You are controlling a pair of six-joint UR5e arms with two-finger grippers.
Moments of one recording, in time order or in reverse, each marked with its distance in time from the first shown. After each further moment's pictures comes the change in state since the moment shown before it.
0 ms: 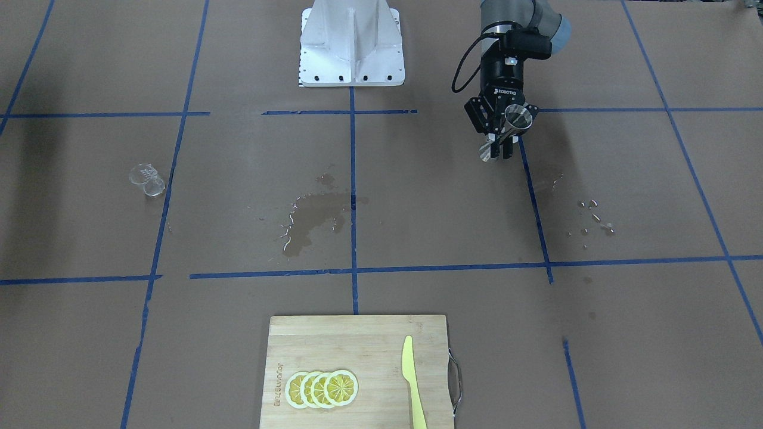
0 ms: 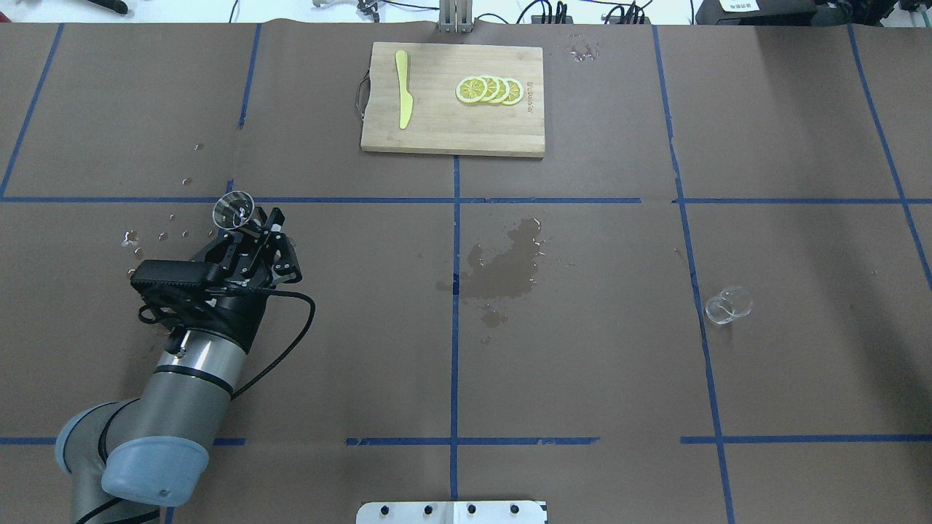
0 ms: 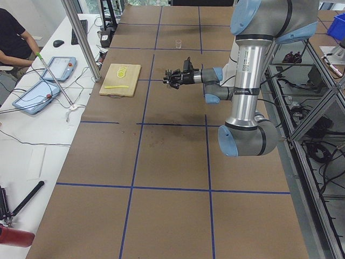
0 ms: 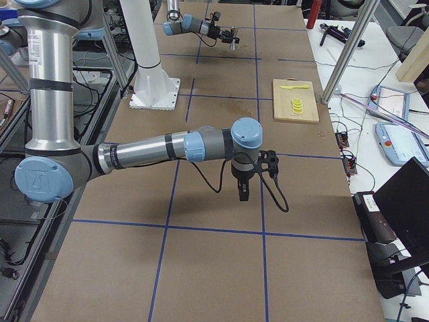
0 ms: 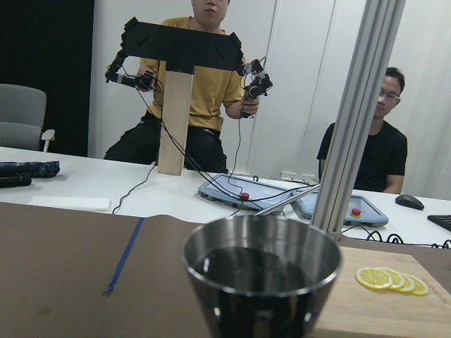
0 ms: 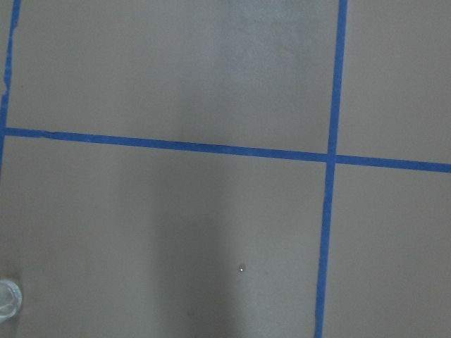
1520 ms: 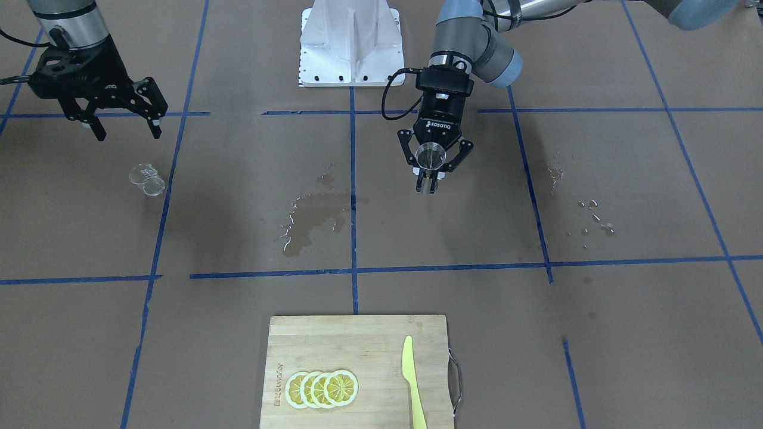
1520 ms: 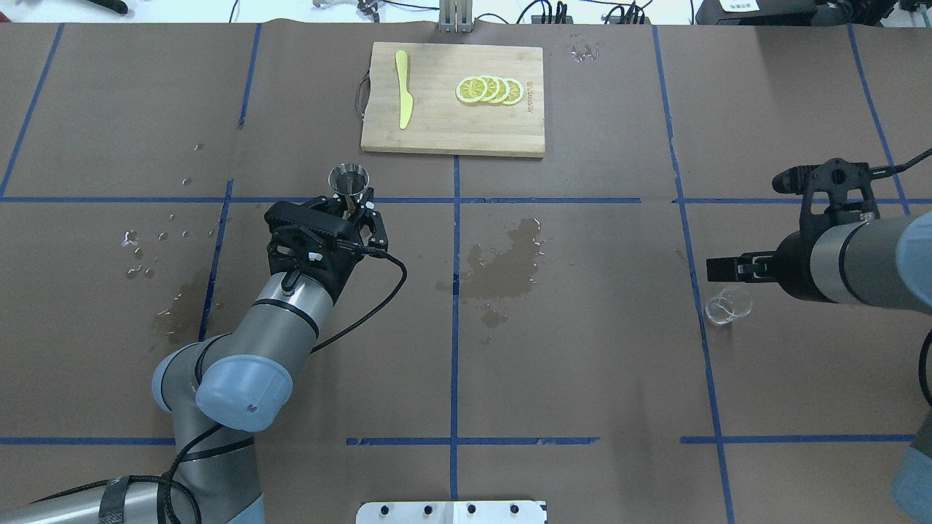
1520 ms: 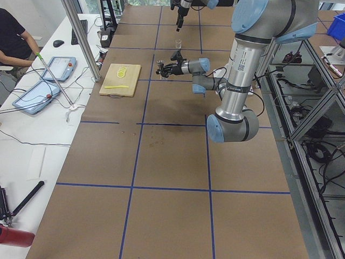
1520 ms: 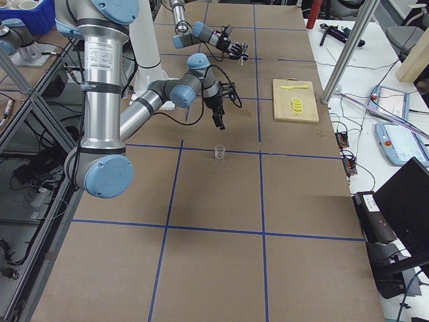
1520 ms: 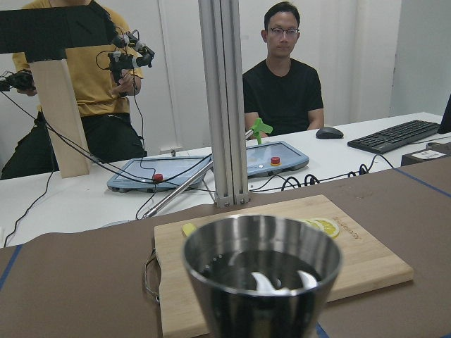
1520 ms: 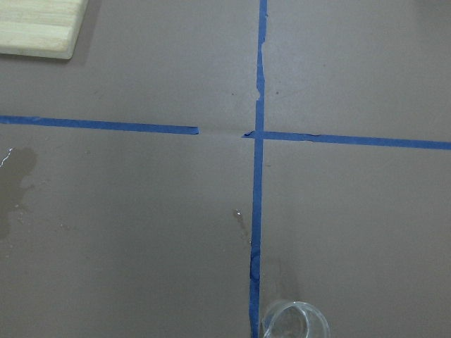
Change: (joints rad) left arm -0.108 -0.222 0.189 -0.012 -0.265 0.302; right arm -0.870 -0.043 0.434 0.228 -0.755 0.978
